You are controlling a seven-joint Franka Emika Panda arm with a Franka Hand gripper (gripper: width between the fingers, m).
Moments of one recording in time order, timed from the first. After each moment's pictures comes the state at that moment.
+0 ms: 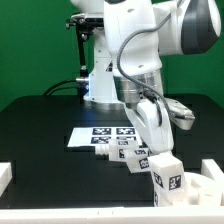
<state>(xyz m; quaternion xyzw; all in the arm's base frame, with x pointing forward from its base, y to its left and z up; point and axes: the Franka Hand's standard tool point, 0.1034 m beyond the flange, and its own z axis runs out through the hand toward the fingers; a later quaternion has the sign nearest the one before) 0.481 0.057 0.024 -0.76 0.64 0.06 0.06</state>
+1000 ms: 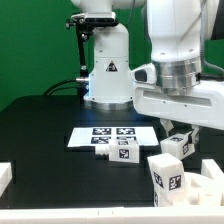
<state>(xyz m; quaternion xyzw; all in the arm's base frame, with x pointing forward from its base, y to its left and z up) 0.462 0.119 0.045 -0.95 0.31 0.05 0.05</state>
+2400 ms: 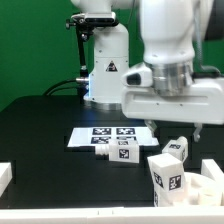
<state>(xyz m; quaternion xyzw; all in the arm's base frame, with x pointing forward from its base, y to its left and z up) 0.478 0.090 0.056 -0.96 0.27 0.08 0.07</state>
